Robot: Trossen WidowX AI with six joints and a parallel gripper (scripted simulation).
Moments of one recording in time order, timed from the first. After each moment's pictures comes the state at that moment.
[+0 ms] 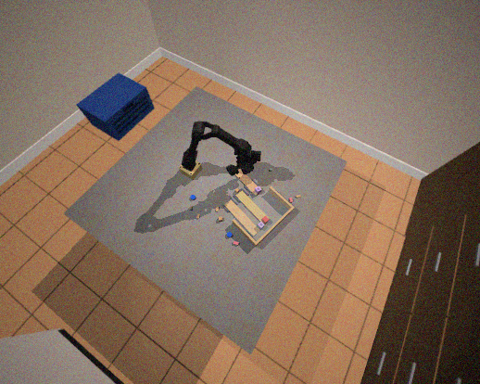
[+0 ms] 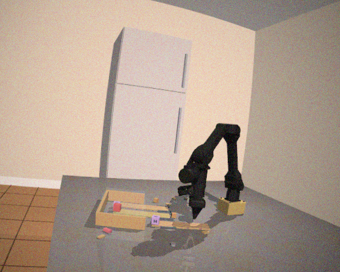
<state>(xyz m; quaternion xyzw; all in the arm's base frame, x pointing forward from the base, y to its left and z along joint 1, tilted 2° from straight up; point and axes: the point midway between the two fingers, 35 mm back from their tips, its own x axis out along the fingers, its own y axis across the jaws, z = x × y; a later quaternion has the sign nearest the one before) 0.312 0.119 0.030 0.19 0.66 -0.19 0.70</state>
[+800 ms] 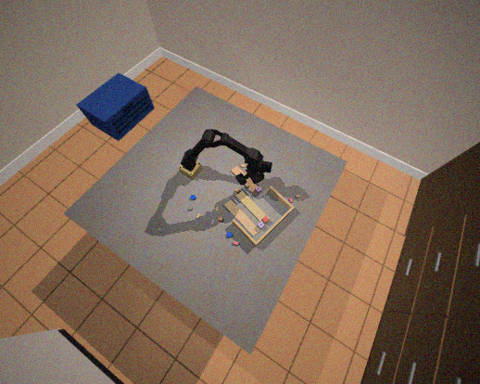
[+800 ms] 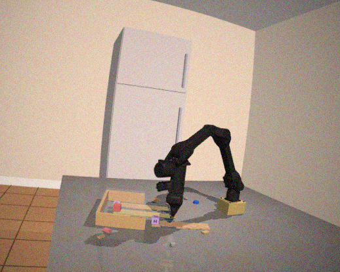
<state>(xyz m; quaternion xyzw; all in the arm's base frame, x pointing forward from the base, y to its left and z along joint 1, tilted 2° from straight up) 0.391 0.085 0.047 0.19 0.66 -0.19 0.70</state>
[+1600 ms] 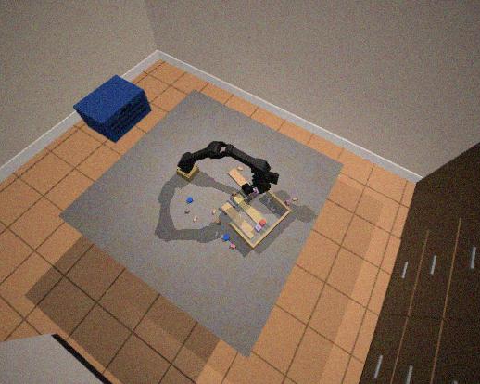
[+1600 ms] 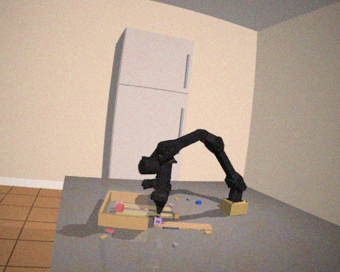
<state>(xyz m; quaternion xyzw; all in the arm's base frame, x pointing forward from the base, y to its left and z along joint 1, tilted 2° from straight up) 0.455 0.062 0.057 0.19 0.66 -0.19 0.70</state>
